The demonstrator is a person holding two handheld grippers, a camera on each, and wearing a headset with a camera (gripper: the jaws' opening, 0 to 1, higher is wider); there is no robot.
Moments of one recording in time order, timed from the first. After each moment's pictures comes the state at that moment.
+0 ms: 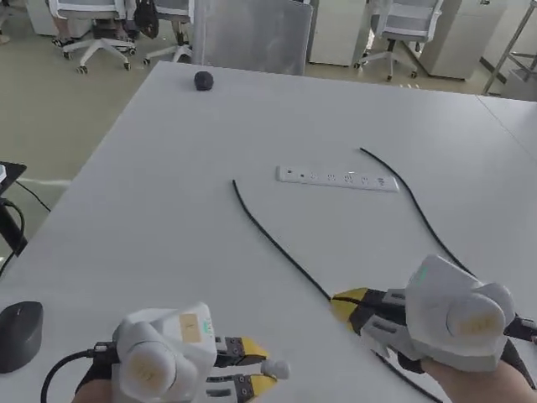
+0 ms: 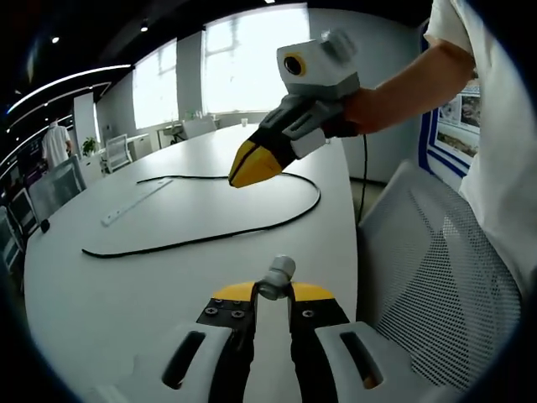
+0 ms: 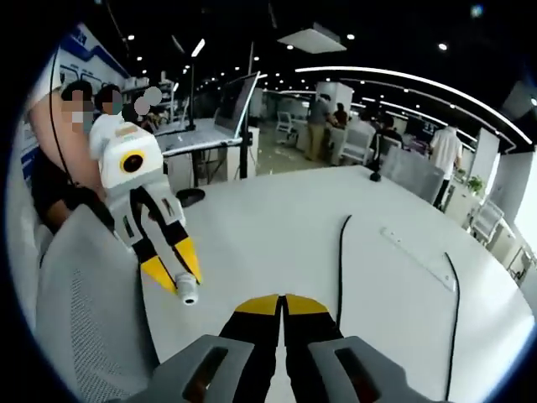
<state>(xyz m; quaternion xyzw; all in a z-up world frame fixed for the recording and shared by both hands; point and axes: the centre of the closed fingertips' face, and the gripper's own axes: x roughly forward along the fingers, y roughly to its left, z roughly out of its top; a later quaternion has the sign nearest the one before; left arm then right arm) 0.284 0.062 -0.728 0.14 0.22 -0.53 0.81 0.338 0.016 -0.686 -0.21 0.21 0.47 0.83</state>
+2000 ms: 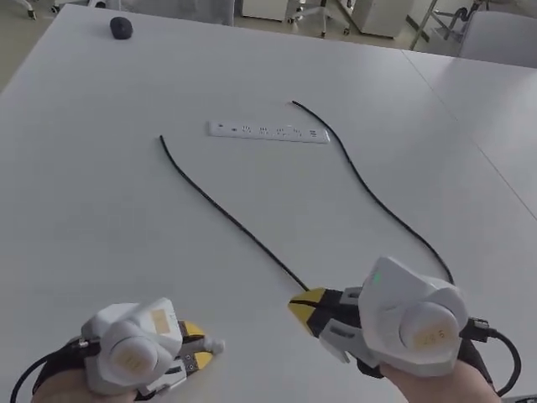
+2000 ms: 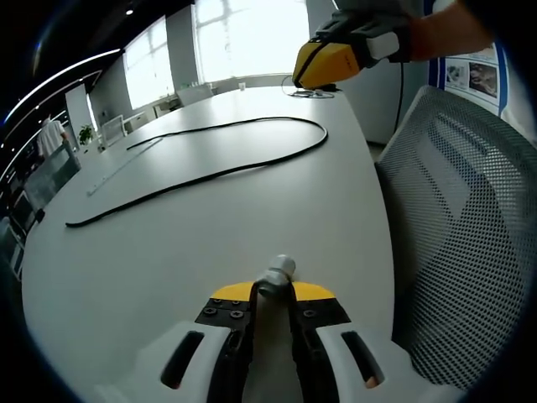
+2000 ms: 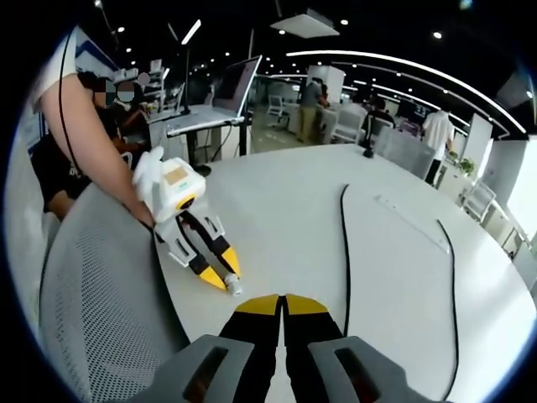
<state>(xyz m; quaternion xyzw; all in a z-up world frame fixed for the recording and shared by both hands) 0.284 0.053 -0.820 0.21 0.27 -0.50 0.79 0.292 -0.026 -0.708 -0.19 0.26 0.42 0.85</state>
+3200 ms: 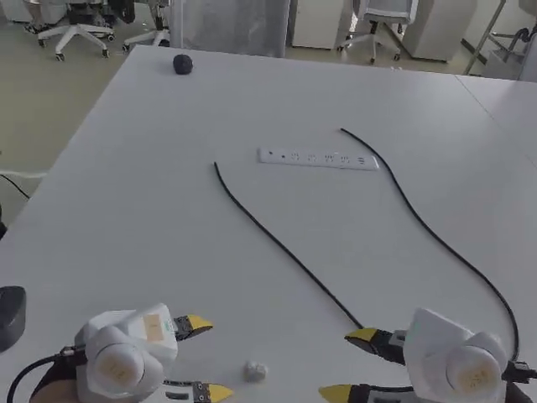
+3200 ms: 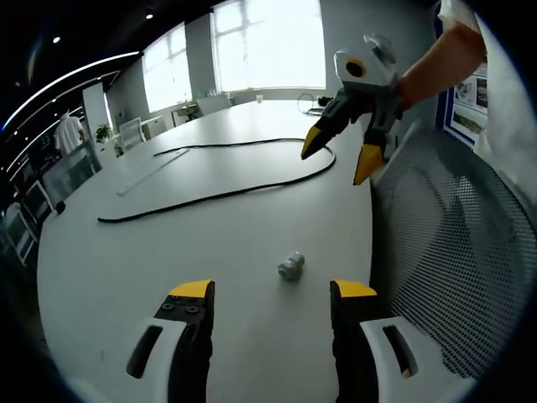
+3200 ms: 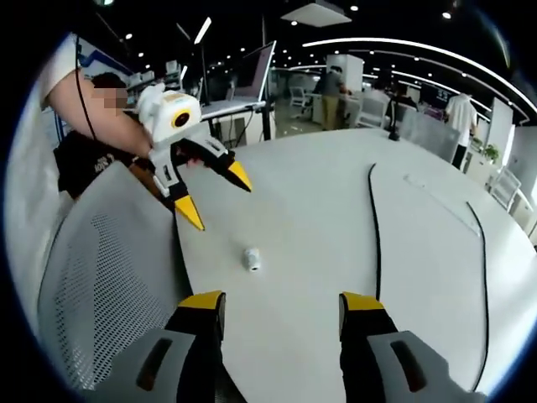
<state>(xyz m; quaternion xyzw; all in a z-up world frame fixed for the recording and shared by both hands) 0.270 0.111 -0.757 0.18 0.25 -0.48 0.82 0.273 -0.032 -0.742 -0.16 0.30 0.48 0.81</state>
